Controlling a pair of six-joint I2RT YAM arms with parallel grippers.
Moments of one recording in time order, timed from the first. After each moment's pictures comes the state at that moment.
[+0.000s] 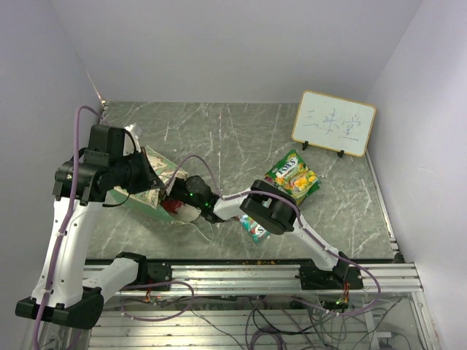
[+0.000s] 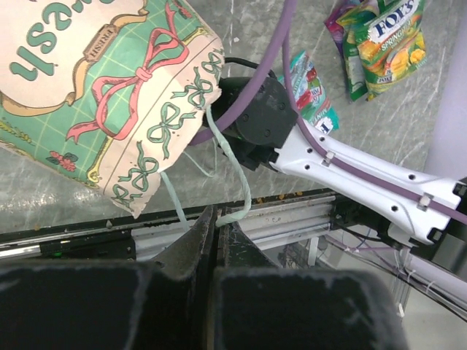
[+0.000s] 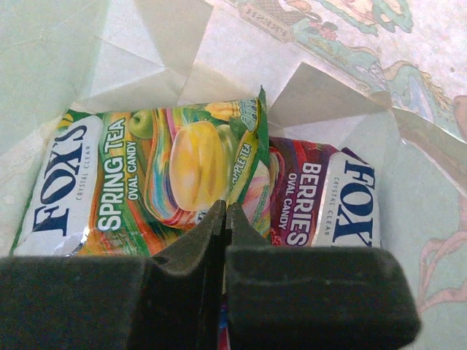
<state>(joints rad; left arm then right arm) -0.20 1.02 1.45 -1.30 0.26 -0.50 1.08 2.50 1.52 1.01 -0.09 -0.41</state>
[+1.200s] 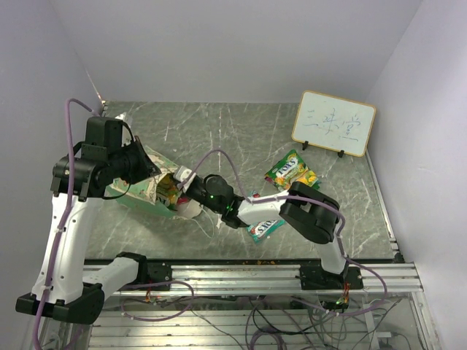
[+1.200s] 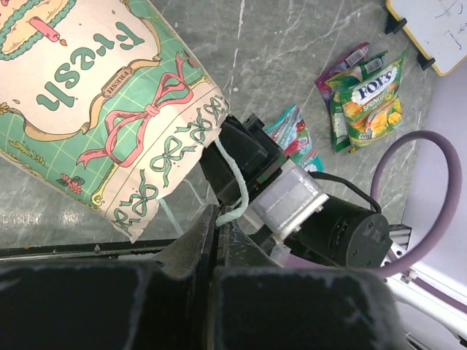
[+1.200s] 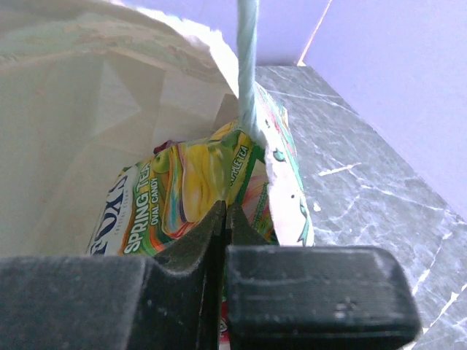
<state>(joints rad) -0.20 1.05 1.51 -1.25 0.16 -0.61 1.11 2.04 1.12 0.97 0.08 -0.34</state>
